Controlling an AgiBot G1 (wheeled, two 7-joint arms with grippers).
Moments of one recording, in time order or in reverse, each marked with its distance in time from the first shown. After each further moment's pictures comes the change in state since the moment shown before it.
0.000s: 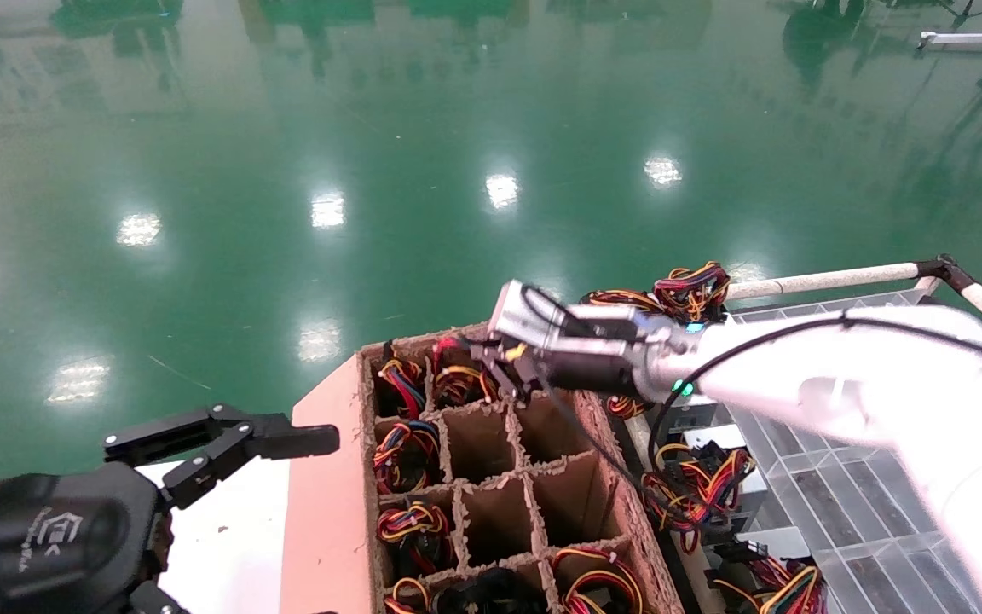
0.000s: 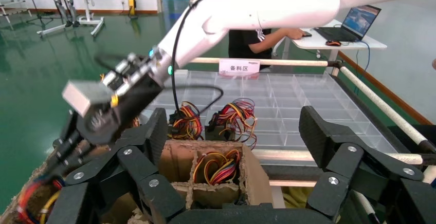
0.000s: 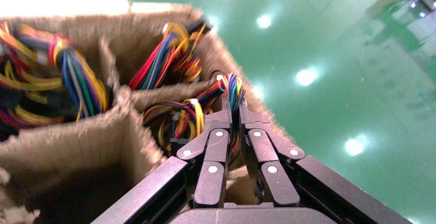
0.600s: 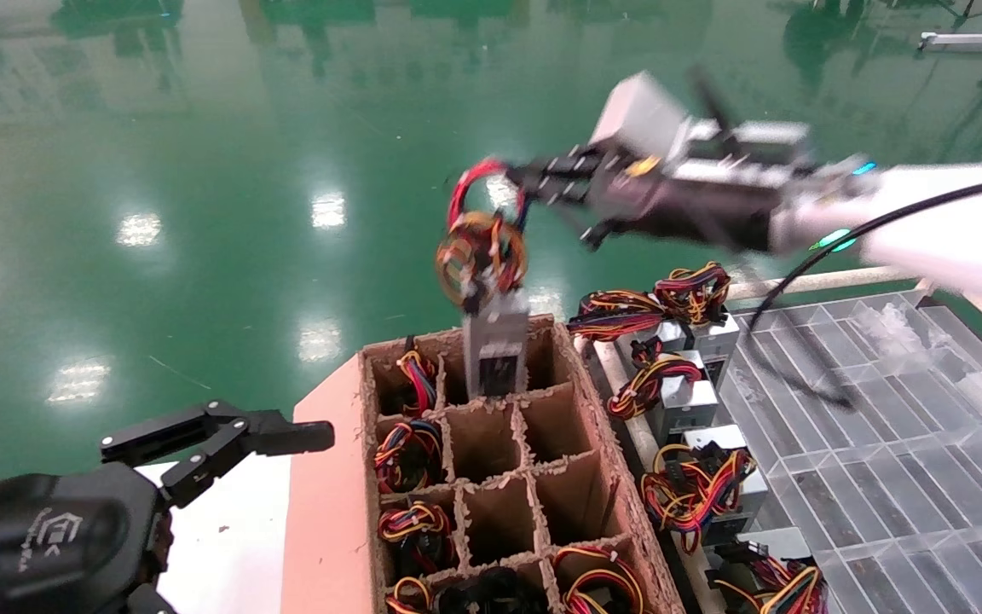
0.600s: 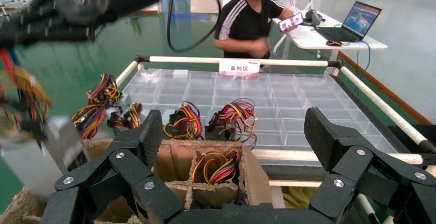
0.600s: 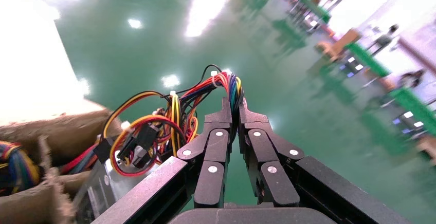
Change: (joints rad) left arm 0.000 0.000 0.000 0.000 0.000 0.000 0.000; right arm 0.128 0.228 0.084 0.216 0.107 -0.141 0.101
